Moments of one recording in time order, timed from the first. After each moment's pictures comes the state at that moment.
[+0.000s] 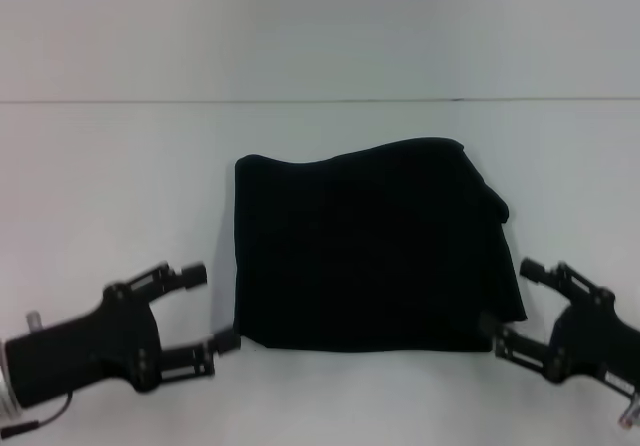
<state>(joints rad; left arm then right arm) -0.36 -2.09 0.47 0.51 1.97 1.73 -1.06 0.35 2.10 -0.48 -0.25 -1.82 -1.44 0.63</state>
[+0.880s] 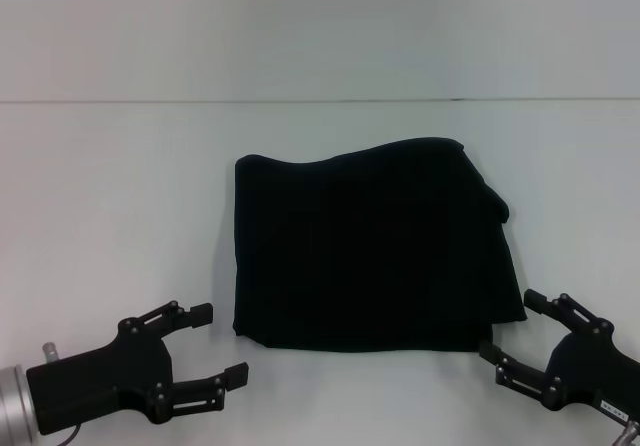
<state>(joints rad) -0.35 -2.11 0.48 0.49 2.08 1.61 -1.01 0.32 2.10 -0.47 -0.18 -1.82 -1.36 0.53</state>
